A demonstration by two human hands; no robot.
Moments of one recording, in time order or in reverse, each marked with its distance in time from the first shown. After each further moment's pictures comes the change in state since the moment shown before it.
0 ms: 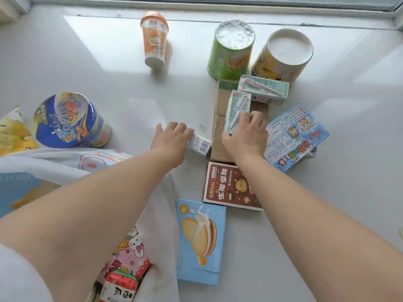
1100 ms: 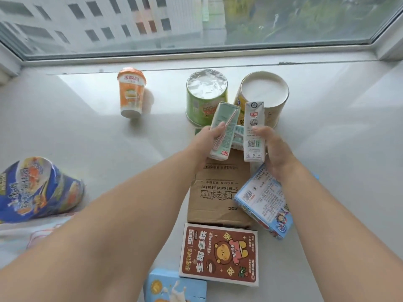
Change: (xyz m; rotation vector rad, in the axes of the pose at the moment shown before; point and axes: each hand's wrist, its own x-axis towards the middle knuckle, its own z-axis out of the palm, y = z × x) left_hand 0.132 0.087 -0.090 -1.827 -0.149 -0.174; right_hand 0.121 0.088 -0.041 1.362 -0.329 0.163
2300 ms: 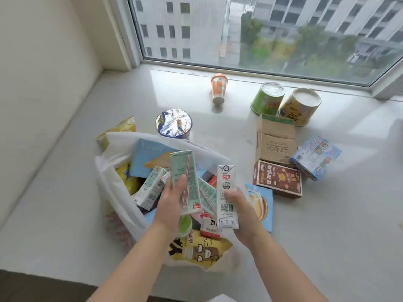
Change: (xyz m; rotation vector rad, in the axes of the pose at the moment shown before) left_hand -0.438 -0.157 -0.201 -0.486 0.252 0.285; right_hand -0.383 0.128 0.257 0.188 -0.290 0.140
